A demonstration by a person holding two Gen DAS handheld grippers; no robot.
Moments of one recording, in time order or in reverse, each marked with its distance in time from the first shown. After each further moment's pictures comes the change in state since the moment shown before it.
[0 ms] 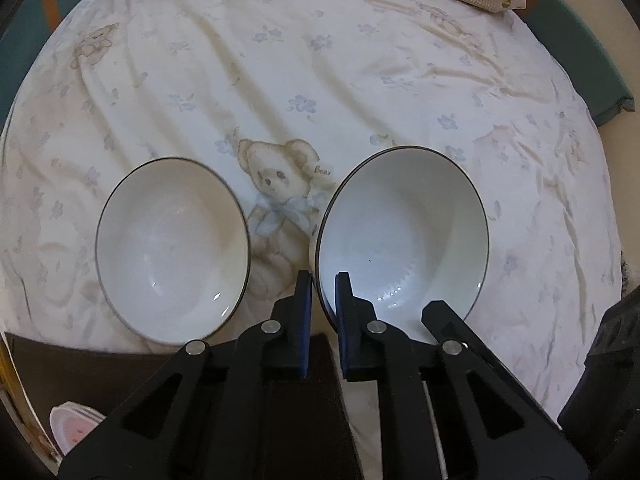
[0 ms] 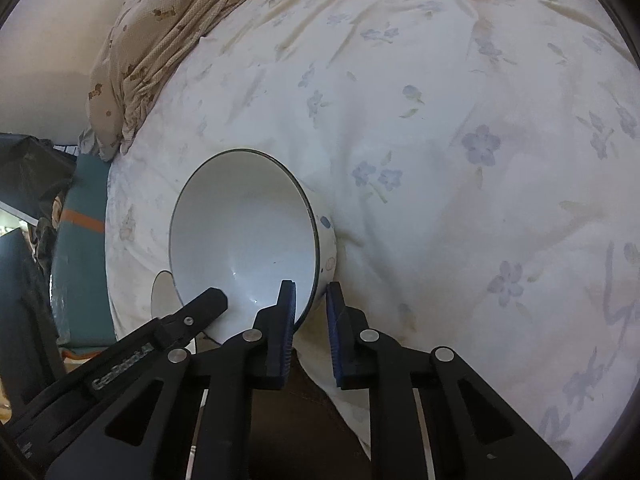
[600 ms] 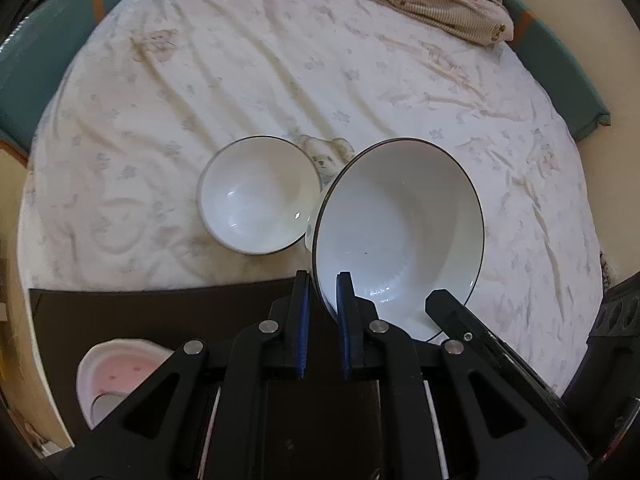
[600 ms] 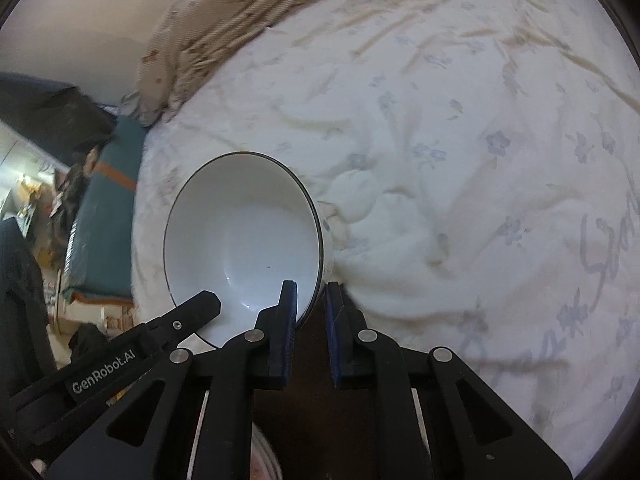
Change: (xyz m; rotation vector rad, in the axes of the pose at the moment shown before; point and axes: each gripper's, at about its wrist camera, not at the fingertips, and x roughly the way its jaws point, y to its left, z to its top) left arm -0.095 0.043 -0.060 -0.040 -0.088 -0.018; right arm -0.057 0.046 -0.054 -0.186 -0.022 0.056
